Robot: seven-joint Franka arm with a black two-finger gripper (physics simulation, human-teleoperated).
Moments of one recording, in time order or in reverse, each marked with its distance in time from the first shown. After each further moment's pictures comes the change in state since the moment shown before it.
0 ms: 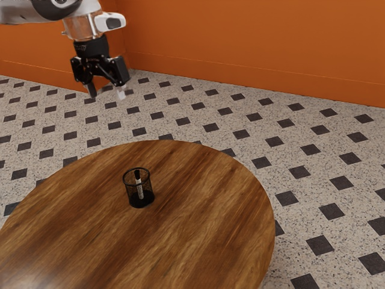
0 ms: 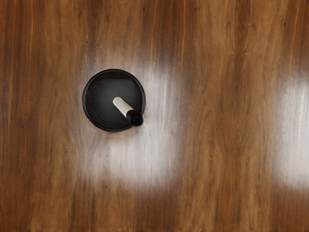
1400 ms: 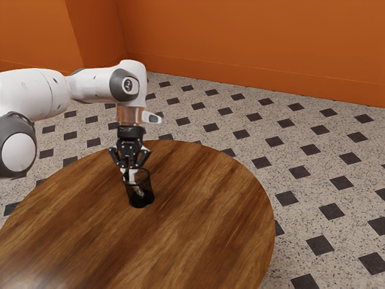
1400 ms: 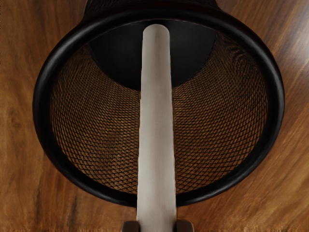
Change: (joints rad) arm -0.216 0.609 0.242 0.176 0.026 -0.114 -0.140
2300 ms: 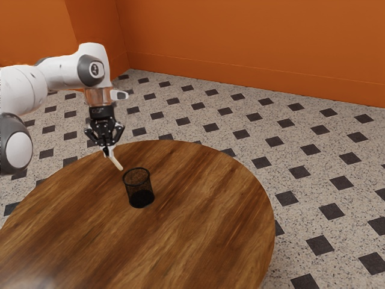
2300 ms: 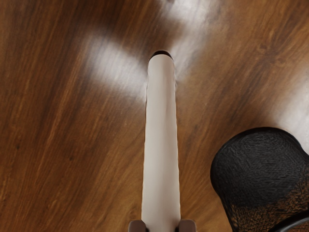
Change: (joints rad) arm 0.110 0.063 0.082 0.193 -0.026 0.047 0.010
